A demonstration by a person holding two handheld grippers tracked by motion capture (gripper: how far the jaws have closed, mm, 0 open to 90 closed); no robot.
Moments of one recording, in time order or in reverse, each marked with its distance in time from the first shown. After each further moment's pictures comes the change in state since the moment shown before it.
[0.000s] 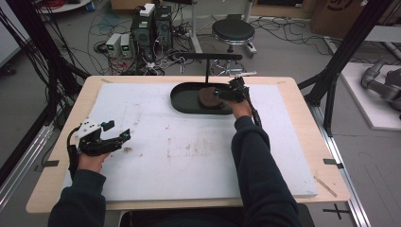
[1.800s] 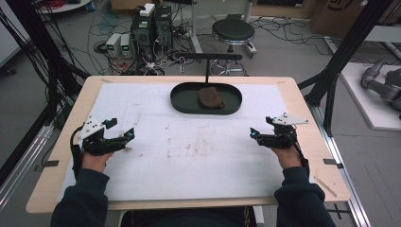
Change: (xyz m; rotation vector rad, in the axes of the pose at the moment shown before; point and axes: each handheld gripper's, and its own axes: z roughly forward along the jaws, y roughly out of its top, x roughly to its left) left arm -0.012 0.006 0.004 -0.052 -0.022 0.029; right arm -0.006 -0.125 -0.168 -0.111 -0.040 -0.178
